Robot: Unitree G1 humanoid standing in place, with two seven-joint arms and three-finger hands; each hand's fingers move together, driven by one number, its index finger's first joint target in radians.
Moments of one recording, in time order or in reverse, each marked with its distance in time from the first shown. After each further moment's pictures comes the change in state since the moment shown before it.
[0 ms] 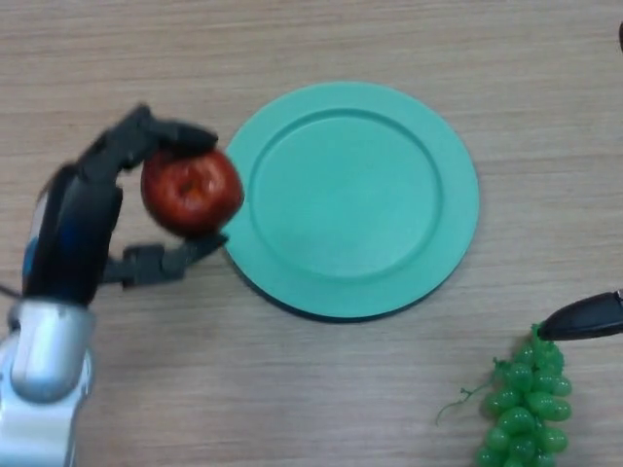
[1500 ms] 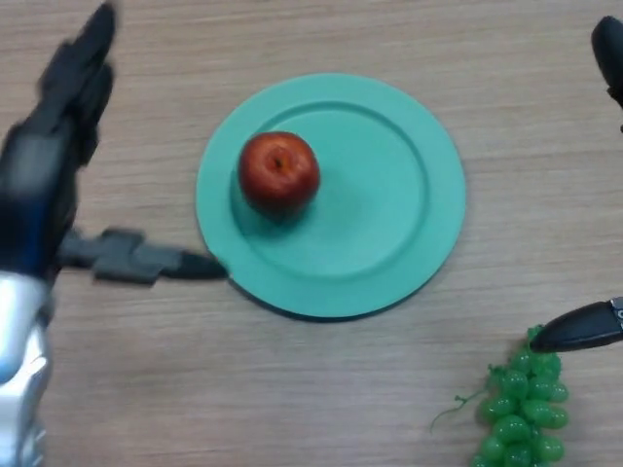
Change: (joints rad) left arm 0.060 0.000 0.112 -0.303 -0.288 0.411 -0.120; right arm -0.004 -0.007 0.011 0.002 0.076 0.009 0.008
